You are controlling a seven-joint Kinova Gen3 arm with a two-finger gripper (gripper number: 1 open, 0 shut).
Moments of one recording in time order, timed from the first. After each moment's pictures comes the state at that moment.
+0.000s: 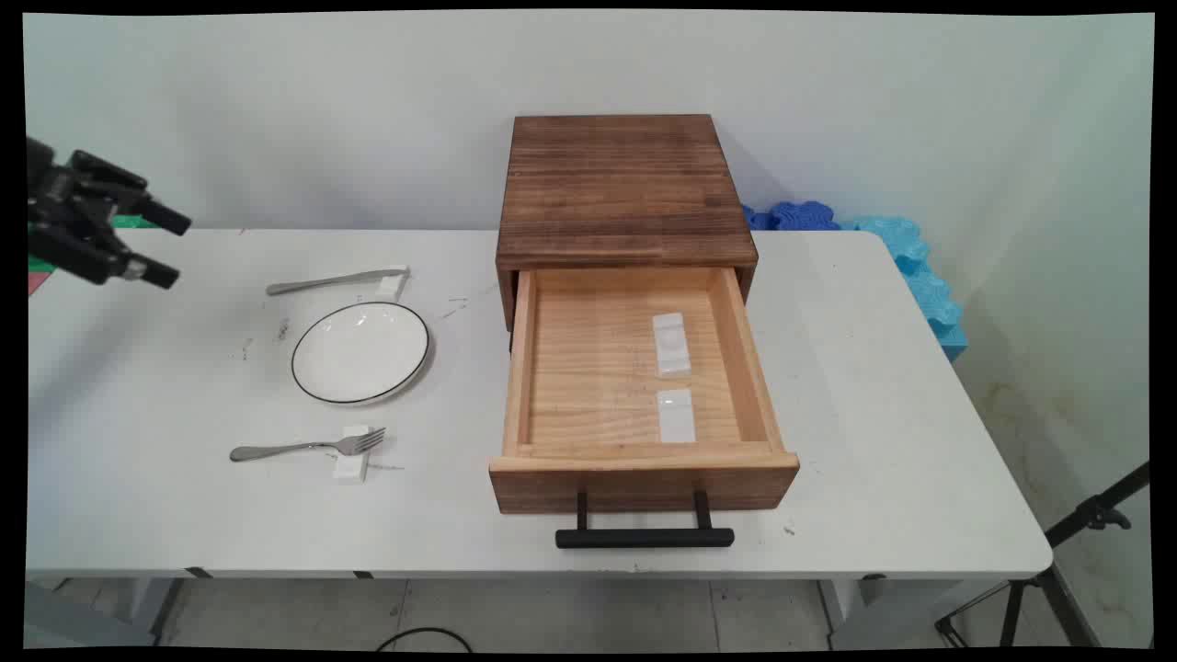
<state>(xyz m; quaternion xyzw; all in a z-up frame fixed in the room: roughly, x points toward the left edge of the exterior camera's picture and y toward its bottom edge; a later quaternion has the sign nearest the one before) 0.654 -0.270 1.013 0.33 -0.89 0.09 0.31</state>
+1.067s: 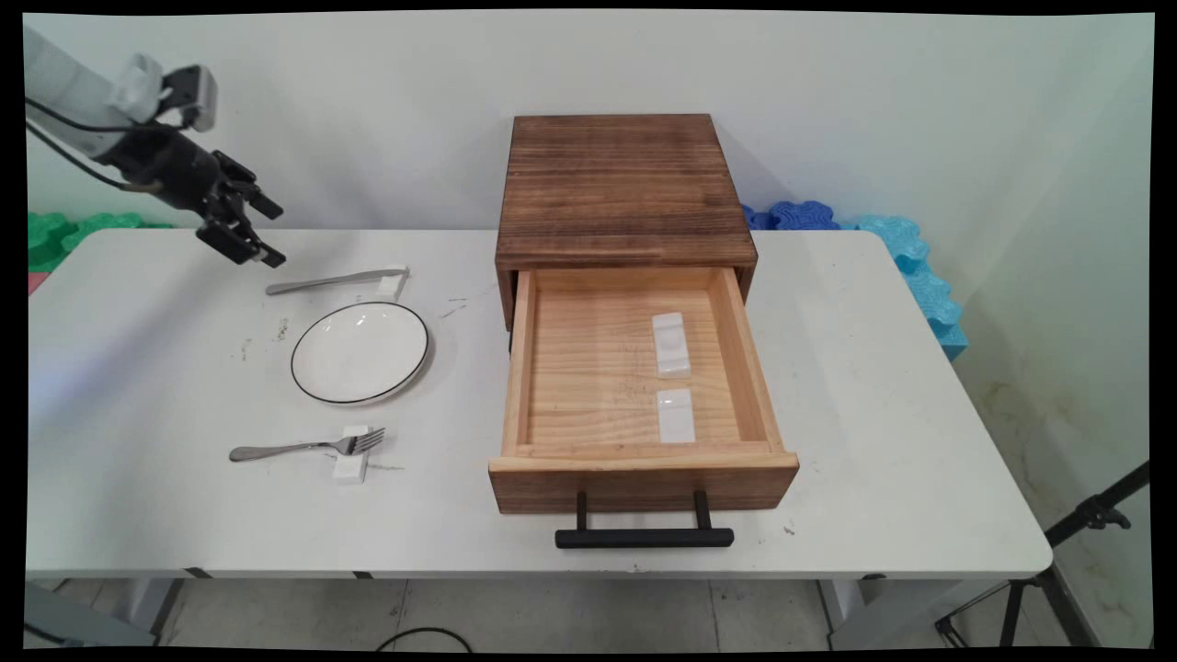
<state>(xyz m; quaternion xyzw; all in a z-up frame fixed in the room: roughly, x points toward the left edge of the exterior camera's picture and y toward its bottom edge) 0.657 -0.420 0.933 0.30 -0.93 0.13 0.18</state>
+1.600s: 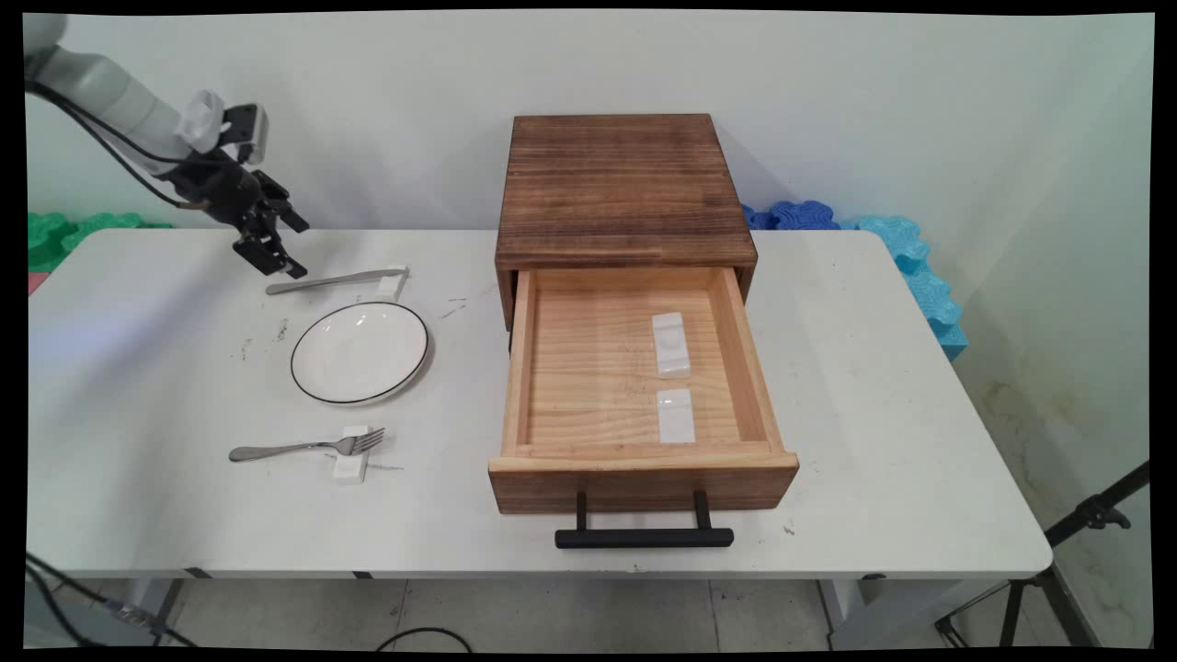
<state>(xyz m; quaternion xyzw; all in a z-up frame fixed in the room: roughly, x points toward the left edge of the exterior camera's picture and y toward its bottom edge) 0.672 -0.479 0.877 0.26 -0.95 0.12 0.14</state>
